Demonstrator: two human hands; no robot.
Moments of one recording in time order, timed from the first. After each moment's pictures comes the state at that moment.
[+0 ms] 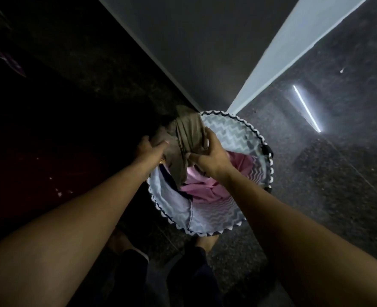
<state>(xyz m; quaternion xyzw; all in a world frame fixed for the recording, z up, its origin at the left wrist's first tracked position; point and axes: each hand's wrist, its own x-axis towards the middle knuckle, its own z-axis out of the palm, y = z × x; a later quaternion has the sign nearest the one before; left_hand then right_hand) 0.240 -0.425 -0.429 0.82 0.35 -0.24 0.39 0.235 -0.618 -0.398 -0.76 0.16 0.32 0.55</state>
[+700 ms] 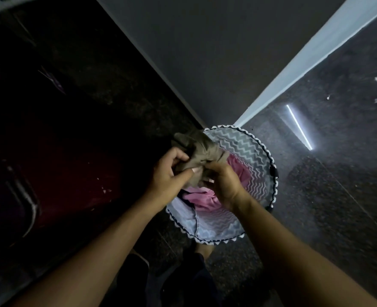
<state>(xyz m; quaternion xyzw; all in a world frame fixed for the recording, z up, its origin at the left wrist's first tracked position) 0.188 -0.442 -0.320 0.78 0.12 -0.11 0.61 0.206 -0.604 -0.332 -0.55 0.28 0.33 0.71</state>
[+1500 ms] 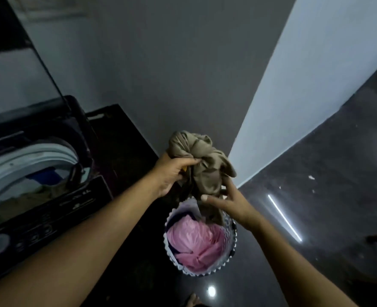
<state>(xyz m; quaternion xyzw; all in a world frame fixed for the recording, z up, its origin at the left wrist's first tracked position) 0.193 -0.457 0.054 0.62 0.12 -0.11 0.77 0.169 -0.665 -0.001 -0.76 -0.02 0.22 0.61</state>
